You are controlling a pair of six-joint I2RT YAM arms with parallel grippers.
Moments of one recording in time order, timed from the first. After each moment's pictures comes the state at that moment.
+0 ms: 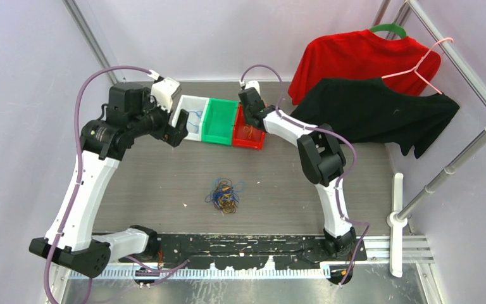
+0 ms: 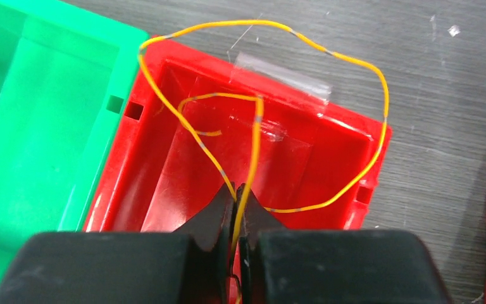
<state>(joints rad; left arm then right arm) -0.32 1.18 1.56 -0.98 0.17 0.22 0.57 2.17 1.68 -0.21 0.36 0.21</state>
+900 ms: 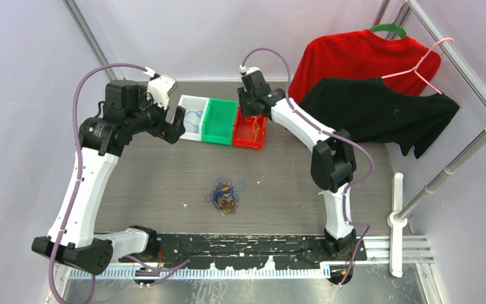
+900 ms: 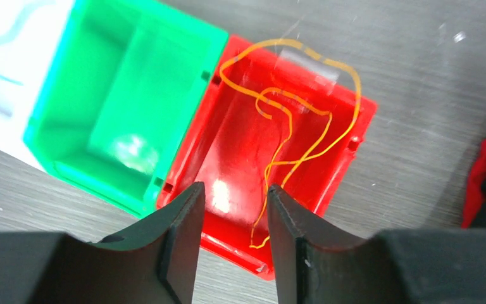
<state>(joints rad) -0.27 1.20 1.57 -0.98 0.21 0.23 0.56 2.08 1.85 -0.55 0.17 0.23</state>
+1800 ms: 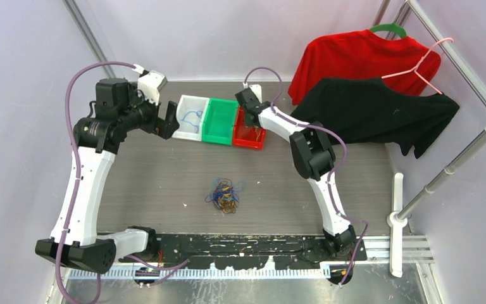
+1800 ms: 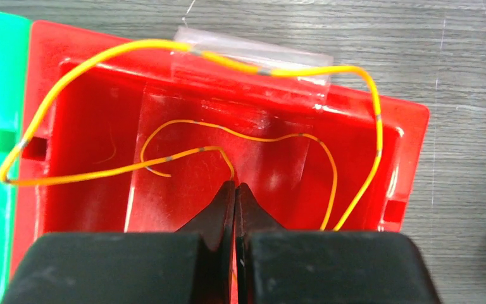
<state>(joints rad) -0.16 1.20 1.56 -0.93 0.27 0.23 0.56 2.33 1.88 -0.45 0.41 0.37</state>
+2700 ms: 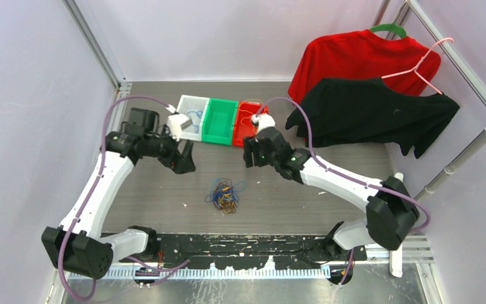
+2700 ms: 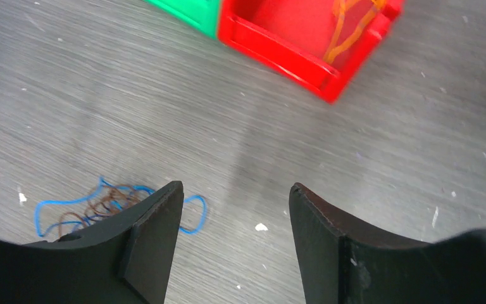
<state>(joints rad) -0.20 1.15 1.18 -0.97 0.54 0.28 0.78 1.41 0.98 -0.18 0.20 0.36</state>
